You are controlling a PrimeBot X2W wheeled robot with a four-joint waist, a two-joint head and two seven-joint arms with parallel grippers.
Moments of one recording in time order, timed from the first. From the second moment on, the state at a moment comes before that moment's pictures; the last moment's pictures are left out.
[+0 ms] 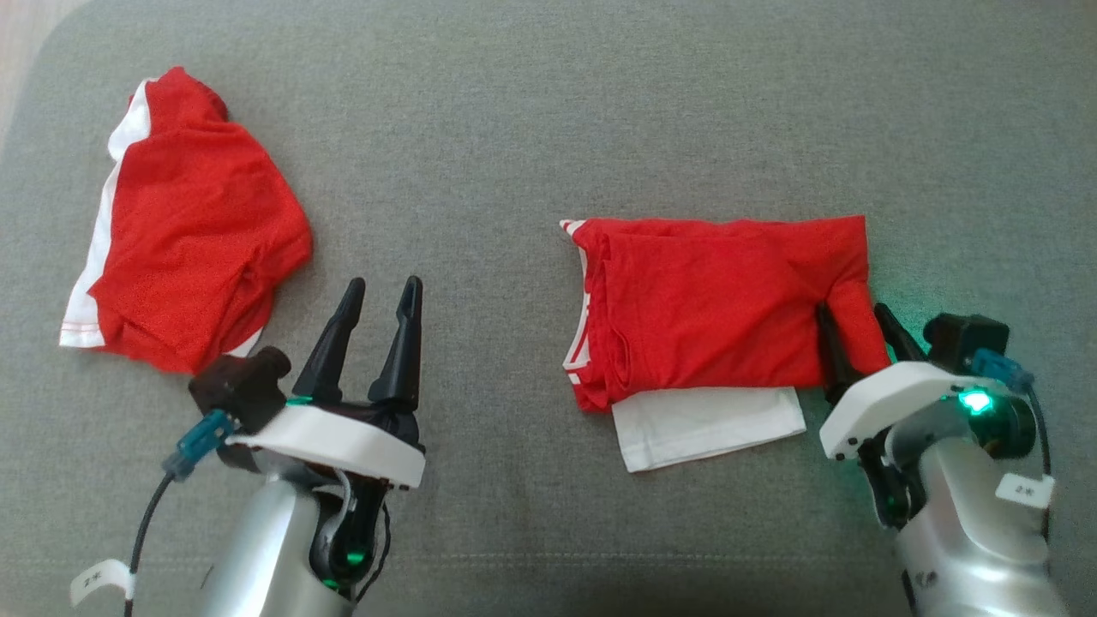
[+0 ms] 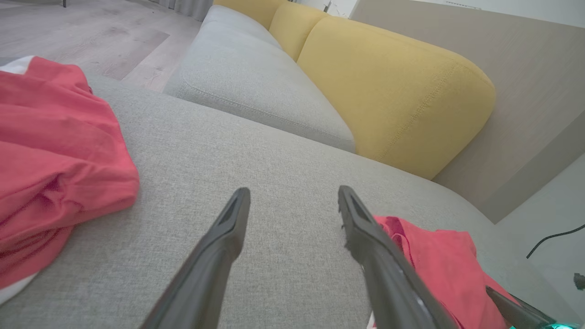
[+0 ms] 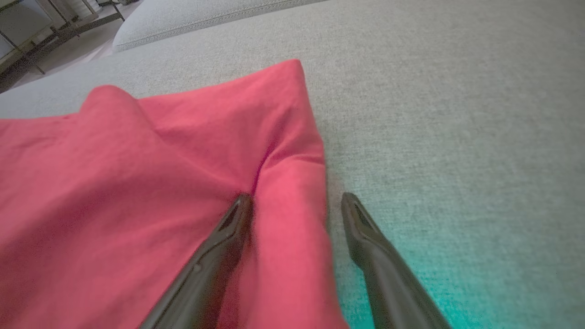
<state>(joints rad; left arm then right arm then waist) -0.21 0.05 -0.28 0.27 -0.49 -0.11 -0.25 -0.38 -0.06 -0.01 0.71 0.18 0.13 -0.05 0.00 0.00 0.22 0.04</state>
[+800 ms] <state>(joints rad) -0.27 0.05 -0.30 0.23 -0.47 -0.11 -0.25 -0.61 -0.33 0.02 0.69 0.03 0.13 -0.11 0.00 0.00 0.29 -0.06</state>
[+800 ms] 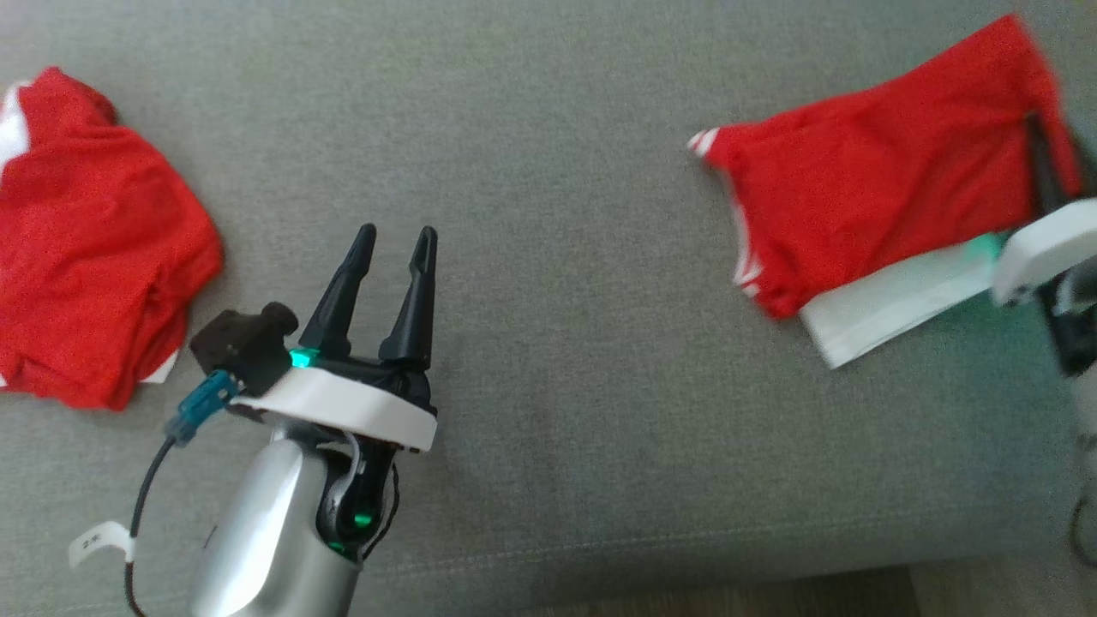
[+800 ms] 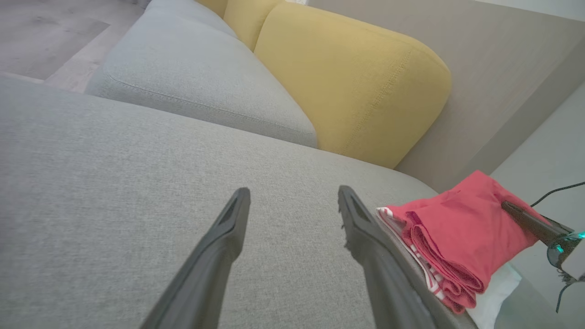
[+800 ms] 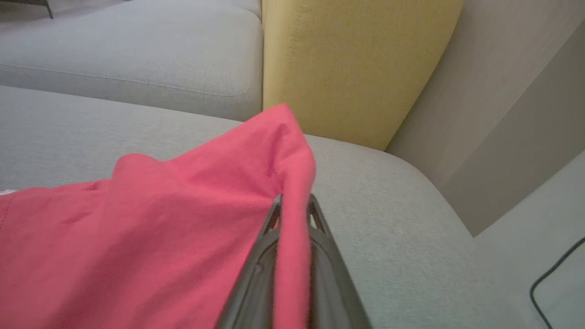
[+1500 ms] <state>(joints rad) -0.30 0.06 -0.31 0.20 -0.47 -0.11 -0.25 -0.75 -0.31 -0.34 0.74 -0.07 0.13 -0.03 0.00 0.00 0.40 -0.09</state>
